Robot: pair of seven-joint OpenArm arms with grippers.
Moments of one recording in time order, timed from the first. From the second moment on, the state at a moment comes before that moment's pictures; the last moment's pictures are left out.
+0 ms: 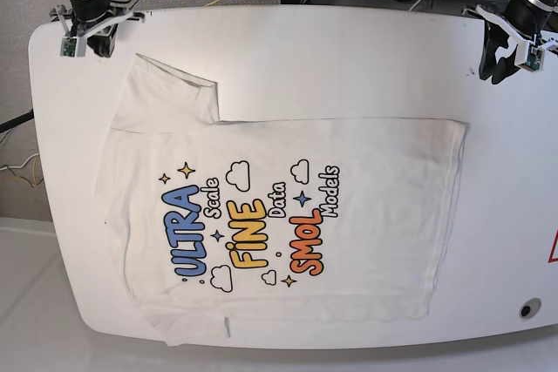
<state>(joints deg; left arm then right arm) 48.5 -25.5 -32.6 116.7 -29.2 -28.6 18.0 -40.0 10.5 29.8 109.0 25.0 15.1 -29.1</state>
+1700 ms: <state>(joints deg) 42.7 -26.1 -30.8 117.1 -32.1 -28.6 22.2 -38.5 7.8 31.2 109.3 30.6 16.6 -30.9</state>
